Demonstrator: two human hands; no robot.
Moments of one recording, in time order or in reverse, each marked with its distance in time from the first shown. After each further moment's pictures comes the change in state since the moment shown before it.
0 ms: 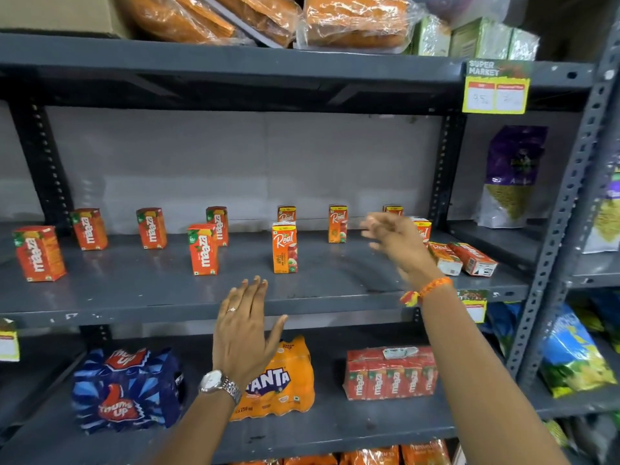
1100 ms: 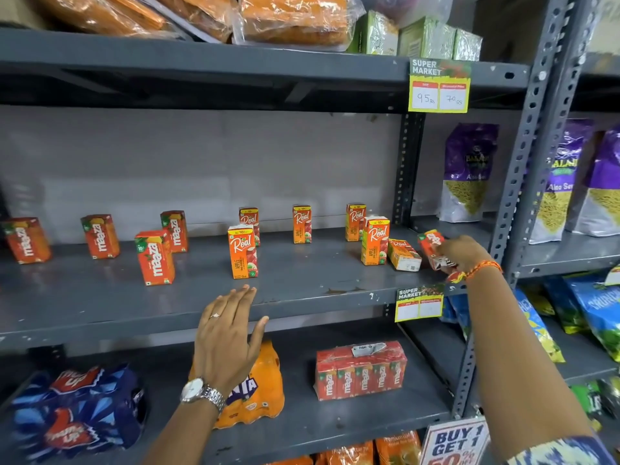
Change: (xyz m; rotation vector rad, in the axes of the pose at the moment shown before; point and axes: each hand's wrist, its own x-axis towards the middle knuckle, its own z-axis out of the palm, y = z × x) left_hand 0.008 0.035 0.013 -0.077 -0.007 0.055; right_hand 0.019 0.031 -0.180 -0.480 0.359 0.512
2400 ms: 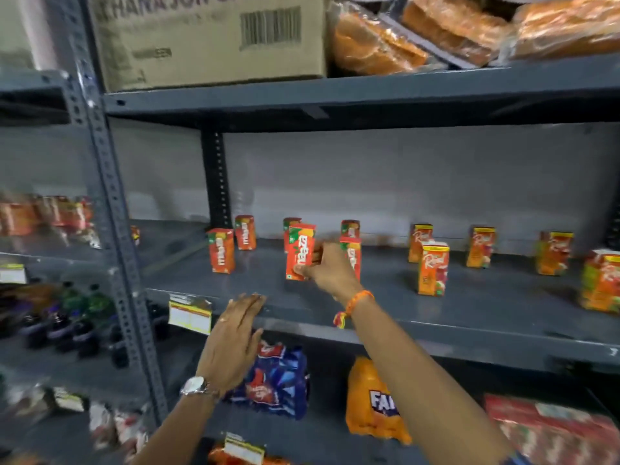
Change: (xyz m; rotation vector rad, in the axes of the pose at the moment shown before) left_hand -0.082 -0.281 -0.126 0.100 -0.059 -0.123; right_hand -0.316 -0.203 0.388 0.231 -0.705 -0.680
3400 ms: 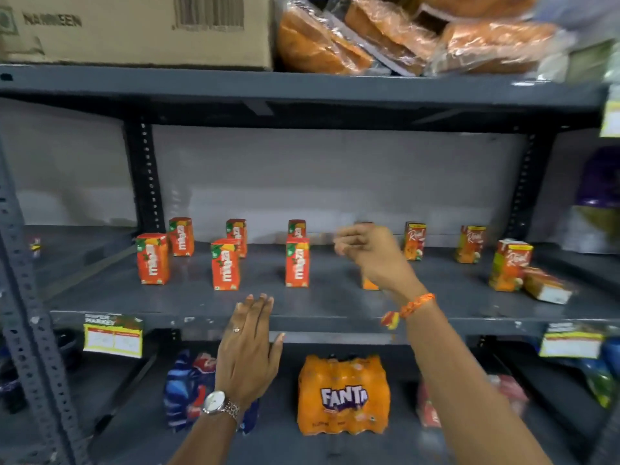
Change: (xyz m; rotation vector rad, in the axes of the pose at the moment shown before) left_hand 0.026 0.100 0.050 -0.040 0.103 0.082; right_hand -0.035 0.007 -0.139 0.025 0.236 -0.001
